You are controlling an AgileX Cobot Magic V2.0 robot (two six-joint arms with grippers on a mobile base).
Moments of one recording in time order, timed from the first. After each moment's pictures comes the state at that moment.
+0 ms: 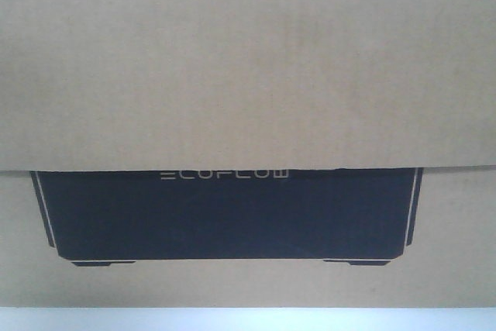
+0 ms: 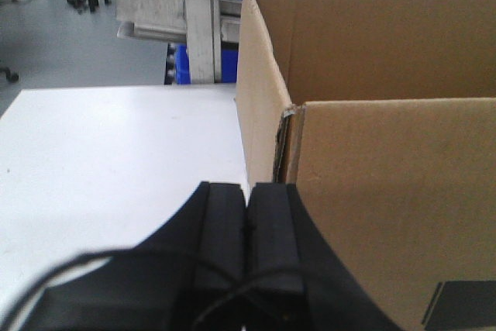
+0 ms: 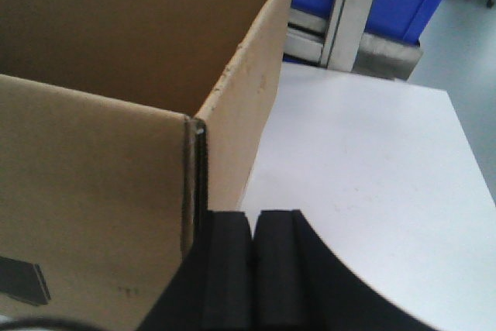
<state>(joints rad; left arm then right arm) -0.27 0.03 -0.38 0.14 0.54 -0.13 0.20 0.15 -0.42 -0.08 0.57 0.02</state>
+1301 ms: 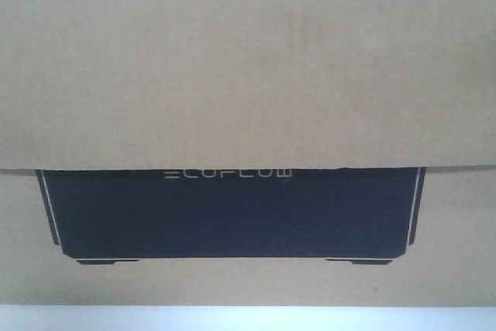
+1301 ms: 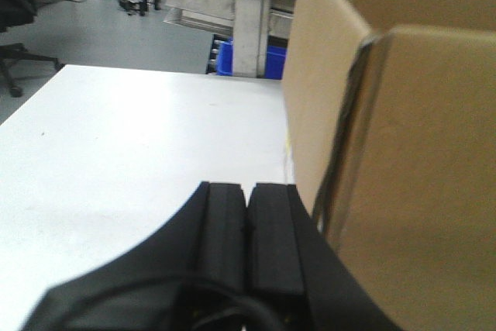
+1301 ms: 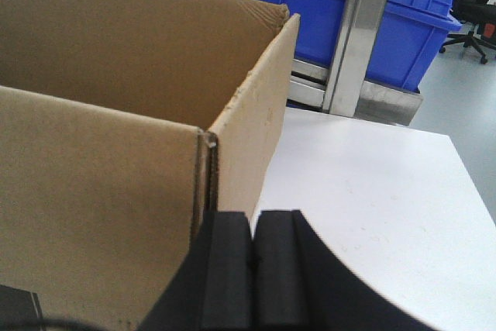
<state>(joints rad) -0.05 -0.01 -0.14 -0.04 0.32 -0.02 0.20 0.10 -0.34 -0.08 0.45 0.02</state>
